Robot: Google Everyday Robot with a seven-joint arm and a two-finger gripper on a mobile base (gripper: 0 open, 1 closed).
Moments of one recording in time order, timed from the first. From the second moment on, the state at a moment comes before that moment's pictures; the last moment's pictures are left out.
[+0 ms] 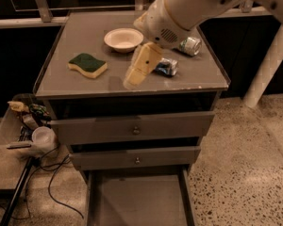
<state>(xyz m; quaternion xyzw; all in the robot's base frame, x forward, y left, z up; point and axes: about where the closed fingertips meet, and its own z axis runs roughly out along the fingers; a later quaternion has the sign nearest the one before) 0.551 -0.001 0.973 -0.64 0.68 0.12 0.34</state>
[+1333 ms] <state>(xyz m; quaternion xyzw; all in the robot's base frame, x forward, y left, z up) 0.616 0.091 0.897 -0.61 0.68 0.22 0.35</state>
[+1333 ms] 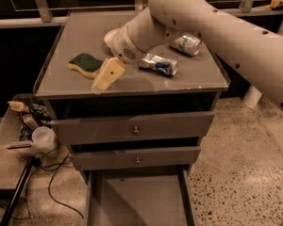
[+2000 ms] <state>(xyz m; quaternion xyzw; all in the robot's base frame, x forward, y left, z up) 0.653 0.127 0.884 -0.61 0.67 0.23 0.35</state>
